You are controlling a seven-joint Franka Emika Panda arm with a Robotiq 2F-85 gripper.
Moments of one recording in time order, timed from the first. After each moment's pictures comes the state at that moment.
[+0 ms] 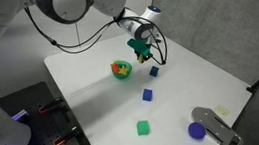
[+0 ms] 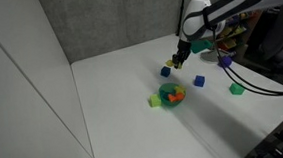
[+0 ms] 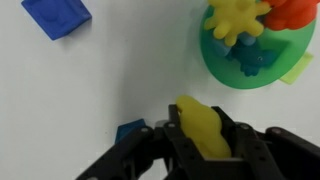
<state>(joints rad) -0.04 0.82 0.10 -1.47 0.05 2.35 -0.14</state>
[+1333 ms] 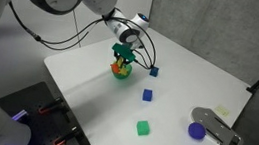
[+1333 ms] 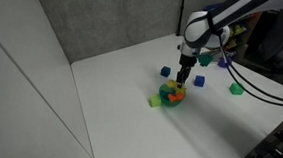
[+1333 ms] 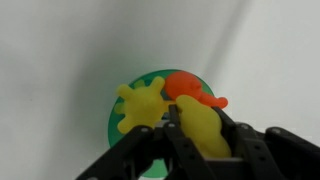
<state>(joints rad) -0.08 0.73 0.21 -1.72 0.17 2.28 -0.42</state>
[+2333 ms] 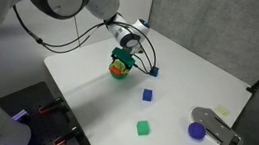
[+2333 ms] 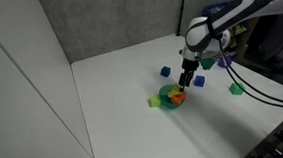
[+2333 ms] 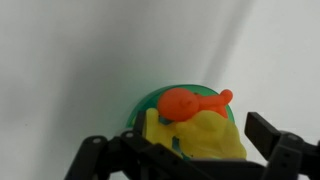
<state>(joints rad) -0.10 0.76 0.21 -1.72 0.17 2.25 -0.44</state>
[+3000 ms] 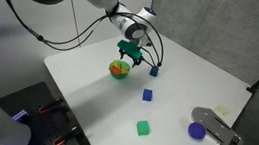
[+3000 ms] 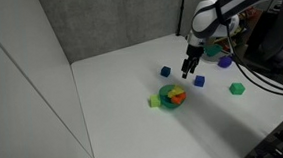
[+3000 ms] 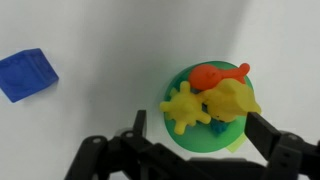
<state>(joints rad) -0.08 0.65 0.13 -1.74 0.15 2.25 -0.34</state>
